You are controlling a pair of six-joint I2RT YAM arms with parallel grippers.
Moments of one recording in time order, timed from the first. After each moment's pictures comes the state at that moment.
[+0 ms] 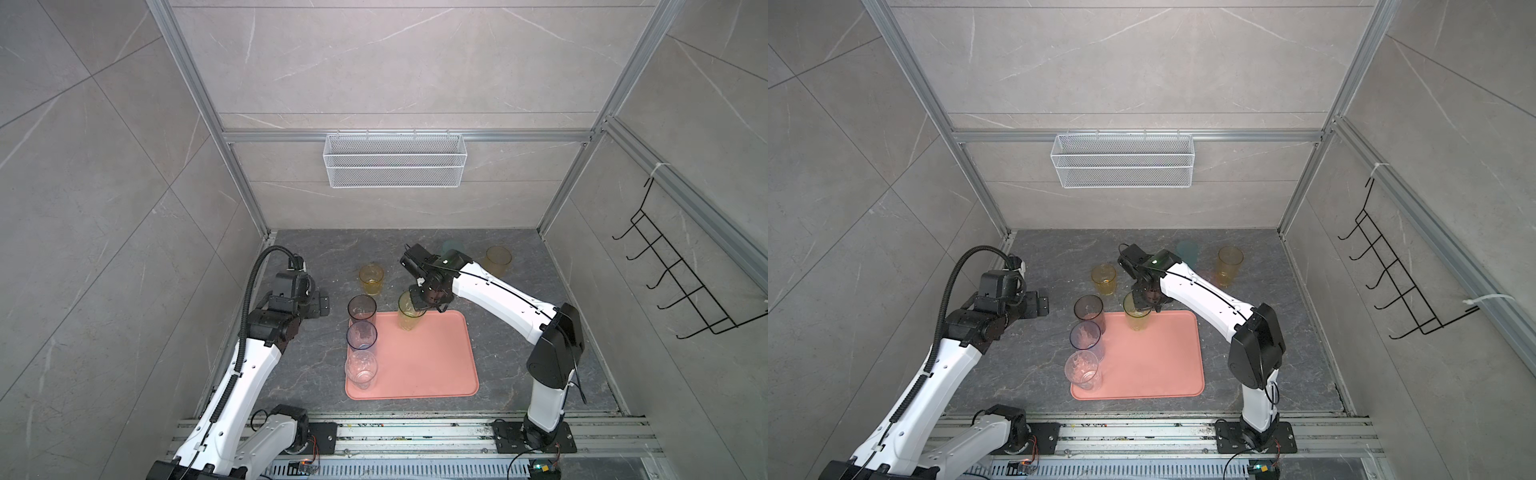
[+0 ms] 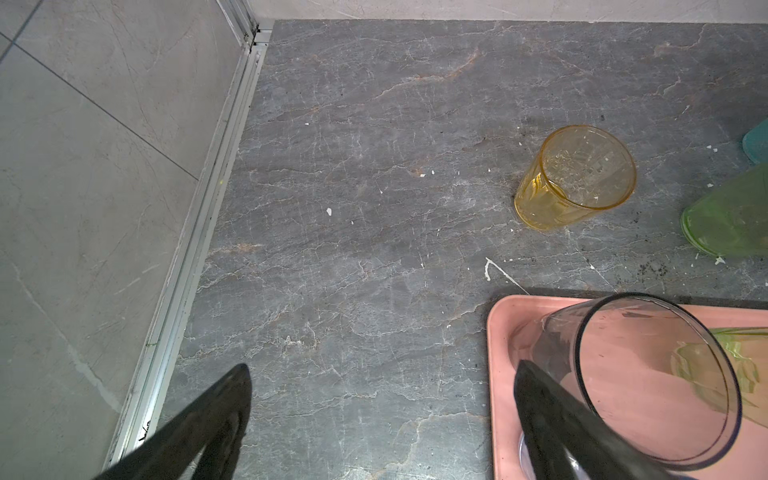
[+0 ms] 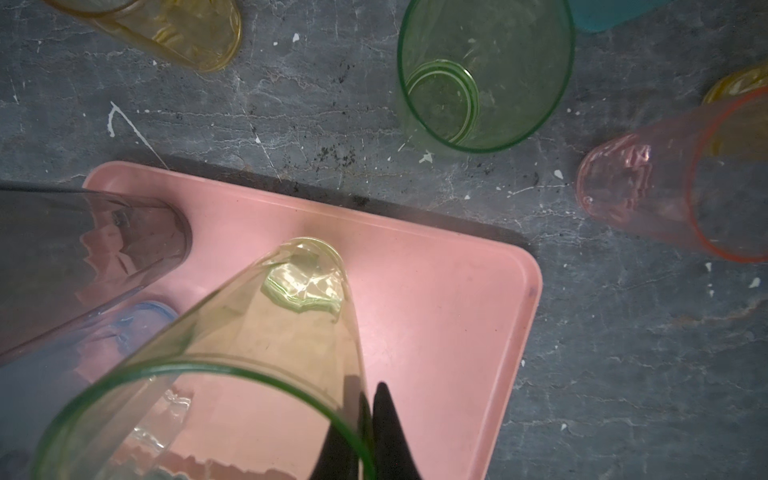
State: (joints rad) left arm -0.23 0.99 1.00 -0.78 -0.25 -0.15; right arm 0.77 1.88 1.76 -1.19 0.15 0.51
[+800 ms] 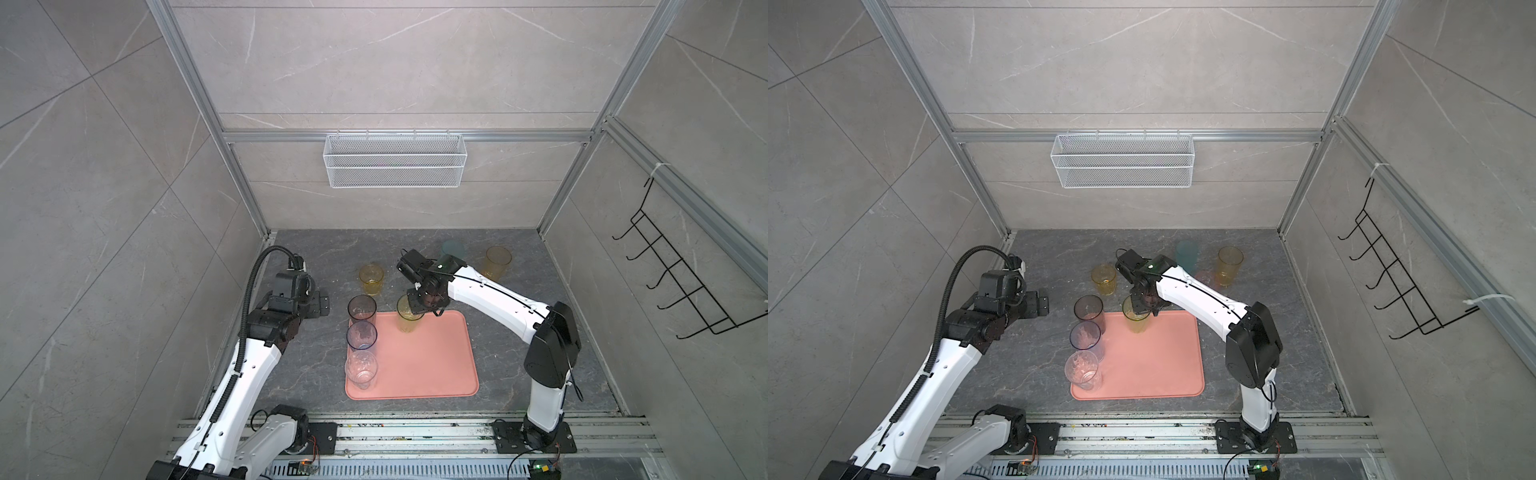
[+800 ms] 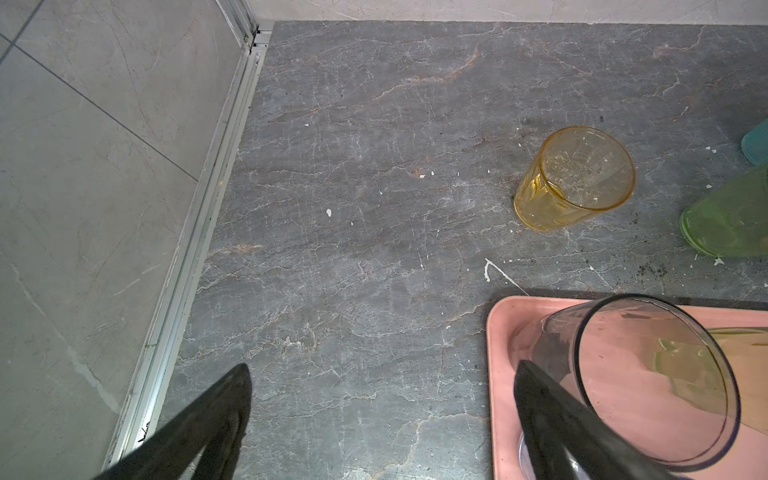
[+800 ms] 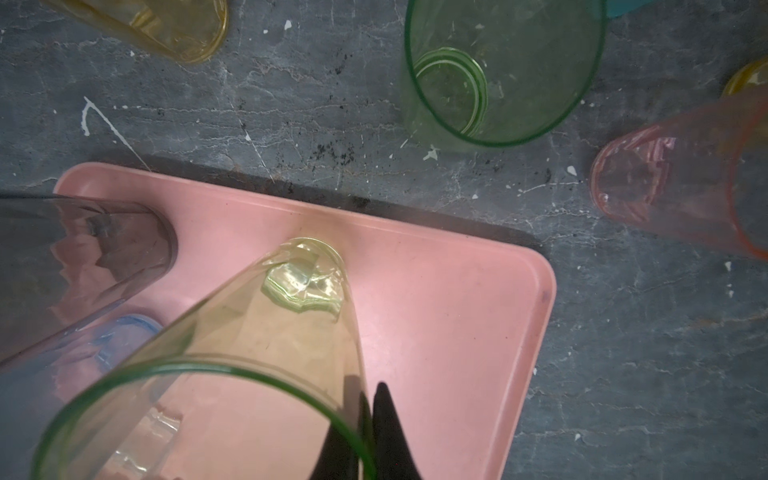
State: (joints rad) left arm -0.23 0.99 1.00 -0.78 -0.25 -0.15; right arm 0.78 1.90 1.73 -1.15 0.17 0.53
